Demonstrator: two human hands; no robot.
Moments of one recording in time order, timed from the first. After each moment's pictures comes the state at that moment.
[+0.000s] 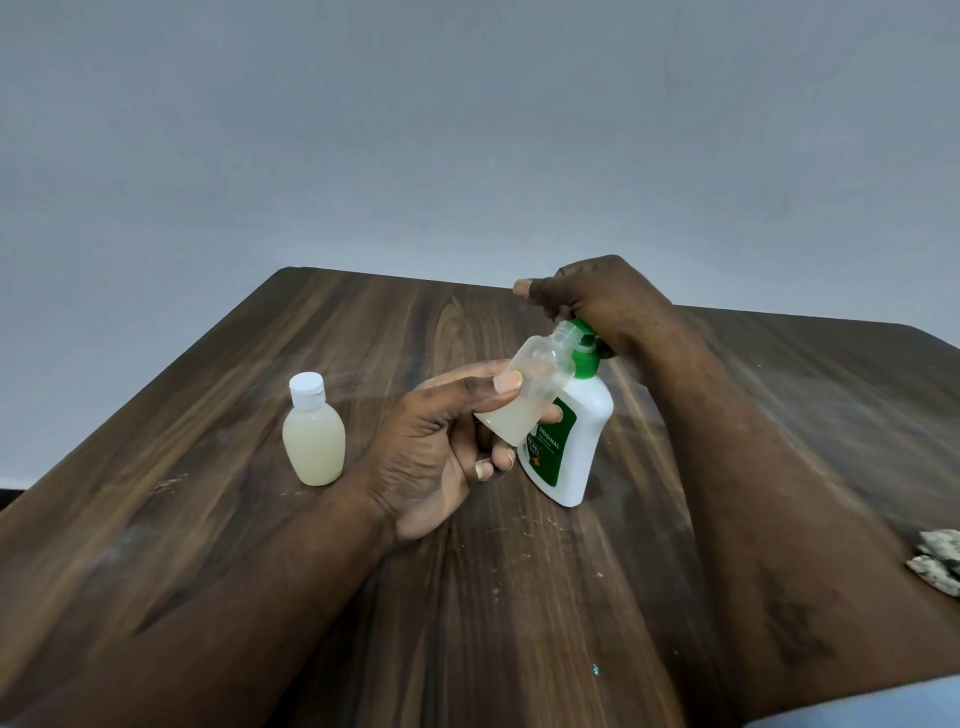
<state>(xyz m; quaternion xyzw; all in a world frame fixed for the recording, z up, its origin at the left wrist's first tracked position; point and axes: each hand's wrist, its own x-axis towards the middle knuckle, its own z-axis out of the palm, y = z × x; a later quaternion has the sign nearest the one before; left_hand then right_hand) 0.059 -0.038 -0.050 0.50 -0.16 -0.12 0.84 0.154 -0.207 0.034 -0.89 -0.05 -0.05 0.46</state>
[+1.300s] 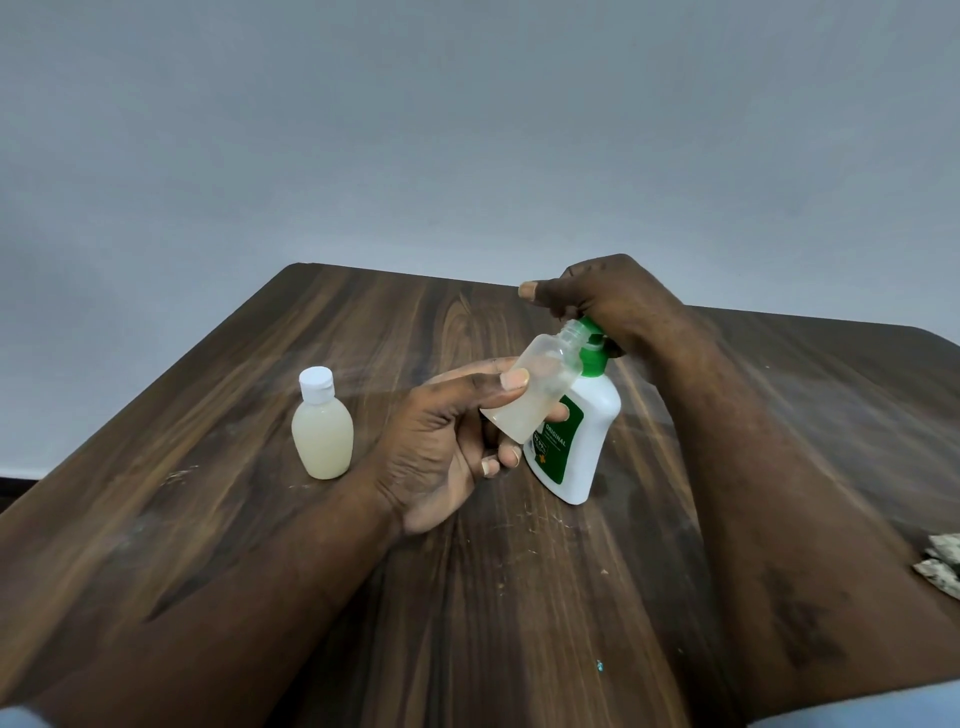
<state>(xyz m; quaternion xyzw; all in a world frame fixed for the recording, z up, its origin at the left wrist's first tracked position) 0.060 -0.037 -0.051 0.48 -0.15 -0.13 0.85 0.153 -0.207 0.033 -0.88 -0.05 -0.04 0.46</state>
